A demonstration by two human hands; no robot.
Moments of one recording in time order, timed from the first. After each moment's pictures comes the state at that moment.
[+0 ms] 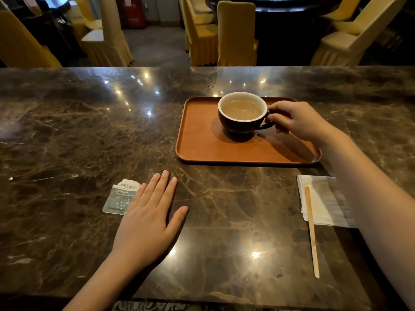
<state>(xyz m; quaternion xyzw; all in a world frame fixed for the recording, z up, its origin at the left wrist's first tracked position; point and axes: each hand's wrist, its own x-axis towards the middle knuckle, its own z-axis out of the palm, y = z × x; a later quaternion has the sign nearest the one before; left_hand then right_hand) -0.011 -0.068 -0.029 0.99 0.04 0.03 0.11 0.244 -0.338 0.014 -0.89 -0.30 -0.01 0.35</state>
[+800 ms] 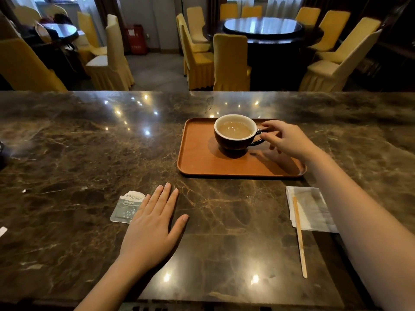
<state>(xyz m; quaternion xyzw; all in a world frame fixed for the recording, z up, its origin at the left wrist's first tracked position) -0.009 -0.062 -0.033 0.99 0.04 0.04 0.12 0.226 -0.335 0.026 -0.91 -0.23 -0.03 0.35</state>
